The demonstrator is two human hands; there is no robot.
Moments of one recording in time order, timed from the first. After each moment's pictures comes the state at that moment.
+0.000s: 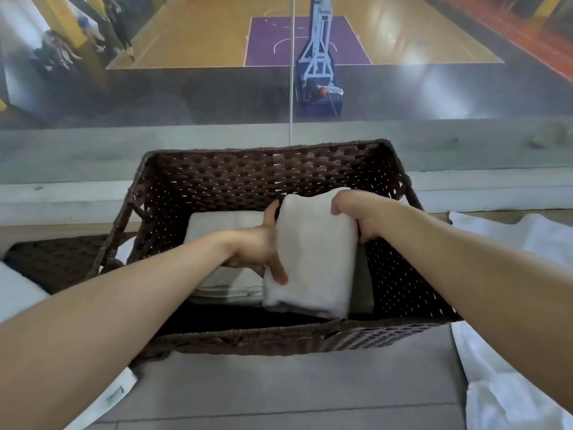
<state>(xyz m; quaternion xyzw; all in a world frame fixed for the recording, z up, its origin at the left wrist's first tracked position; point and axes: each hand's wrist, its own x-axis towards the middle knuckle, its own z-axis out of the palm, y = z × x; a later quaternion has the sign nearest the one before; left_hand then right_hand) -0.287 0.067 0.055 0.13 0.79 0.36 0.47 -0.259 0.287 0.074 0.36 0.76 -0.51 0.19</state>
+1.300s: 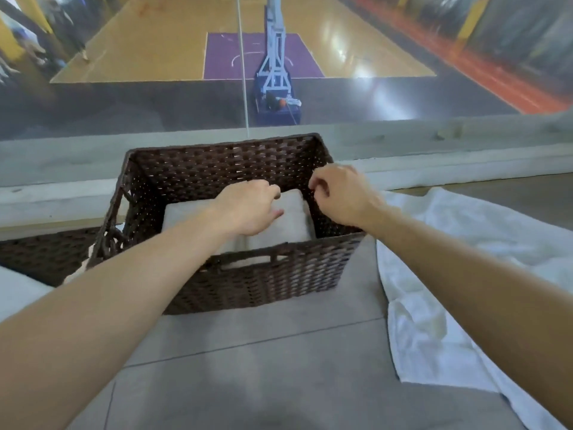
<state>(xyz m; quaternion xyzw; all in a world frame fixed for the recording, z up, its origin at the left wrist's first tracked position) -0.195 0.090 0.152 0.42 0.91 0.00 0.04 -0.104 0.285 0.155 0.07 0.98 -0.15 -0.10</state>
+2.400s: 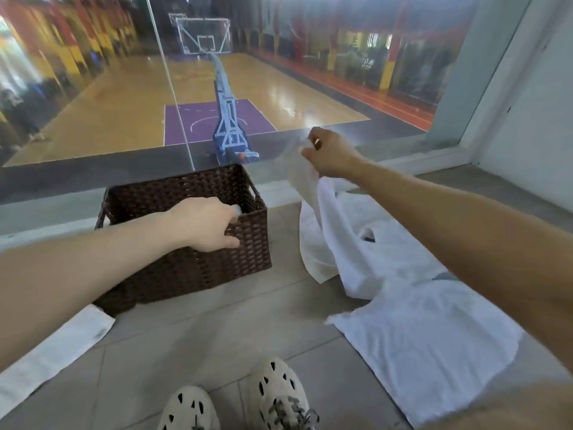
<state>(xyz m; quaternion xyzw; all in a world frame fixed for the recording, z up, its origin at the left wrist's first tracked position) 0.030 0.055 0.281 0.47 0.87 -0.18 0.03 0.123 0.318 0.324 0.22 0.93 -0.25 -0.18</state>
